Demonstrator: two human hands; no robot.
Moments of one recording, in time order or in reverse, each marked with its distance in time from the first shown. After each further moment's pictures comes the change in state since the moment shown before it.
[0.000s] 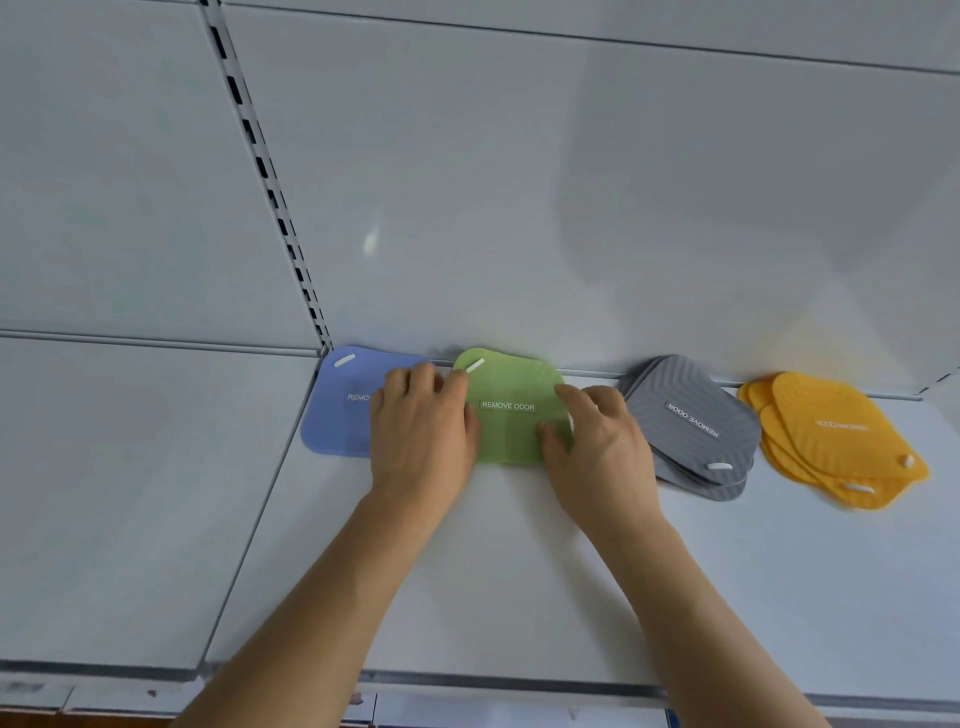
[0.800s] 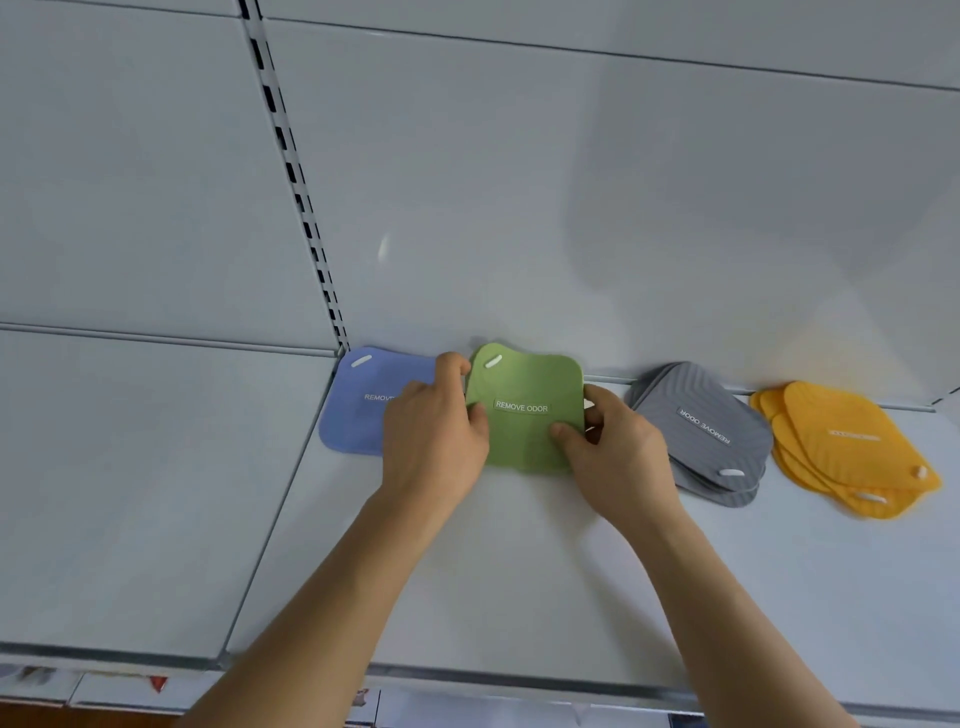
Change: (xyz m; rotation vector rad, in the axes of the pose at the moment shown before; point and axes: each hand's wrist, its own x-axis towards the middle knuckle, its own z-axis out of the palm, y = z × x) left_hand 0.004 0.003 -0.019 -0.324 -0.099 -0.134; right_hand 0.010 -0.002 -0.015 0.248 -0.168 0.179
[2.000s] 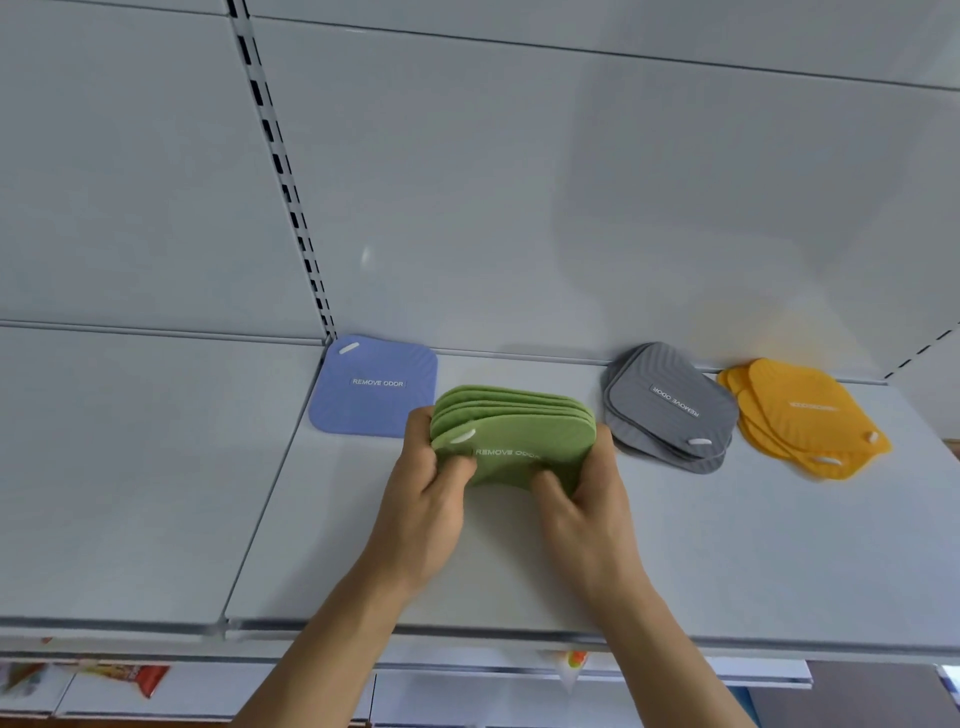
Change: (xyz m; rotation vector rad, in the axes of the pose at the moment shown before) left_hand -0.084 0.023 -0.039 -0.911 -0.176 -0.211; right_hand -0.092 -0.020 0.004 0.426 0.060 -0.021
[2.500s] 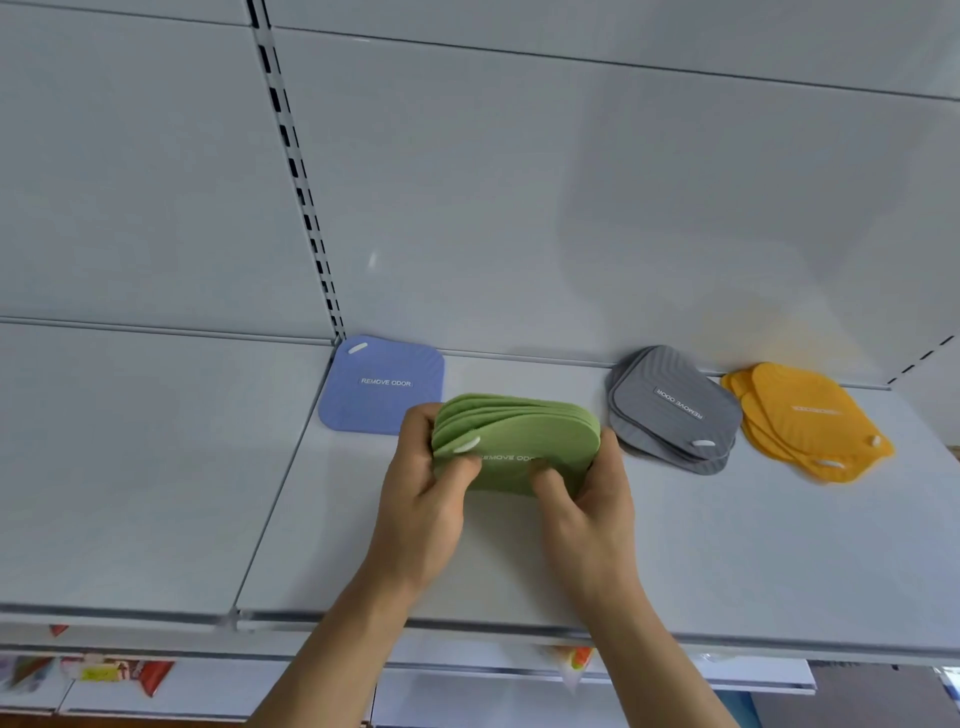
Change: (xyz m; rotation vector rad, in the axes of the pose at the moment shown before) left_hand -0.005 0.002 -0.002 -0.111 0.067 0.040; right_hand -0.008 -0.011 0.009 0.196 0.090 -0.025
